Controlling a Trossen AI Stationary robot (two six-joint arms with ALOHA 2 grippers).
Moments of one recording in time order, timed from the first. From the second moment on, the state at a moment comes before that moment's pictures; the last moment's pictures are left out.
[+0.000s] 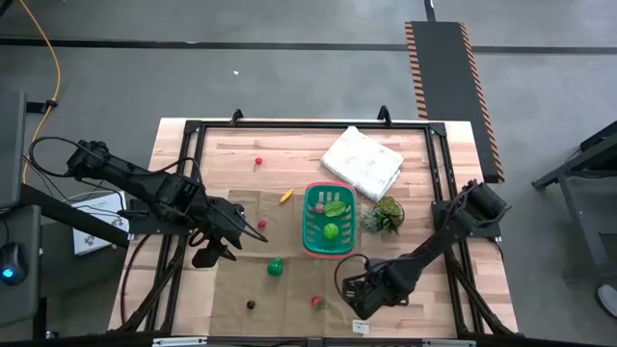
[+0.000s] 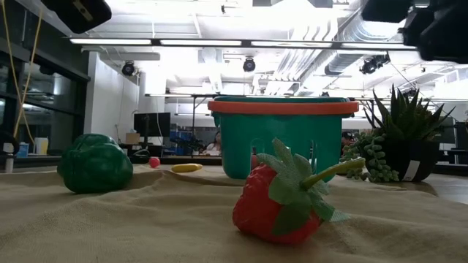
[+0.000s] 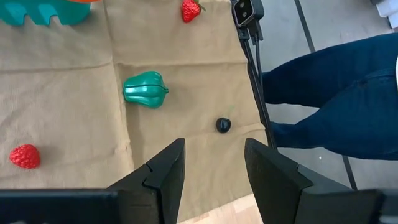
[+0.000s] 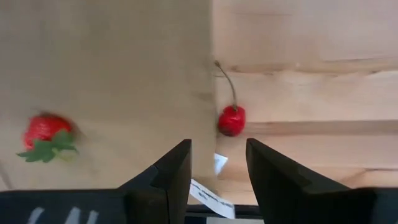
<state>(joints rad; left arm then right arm) -0.26 1.07 0.97 -0.82 0.28 -0.32 0.69 1.88 1.33 -0.77 -0.04 2.33</state>
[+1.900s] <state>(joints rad) -0.26 1.07 0.97 -0.82 0.28 -0.32 0.69 1.99 1.33 -0.71 -0.04 2.32</state>
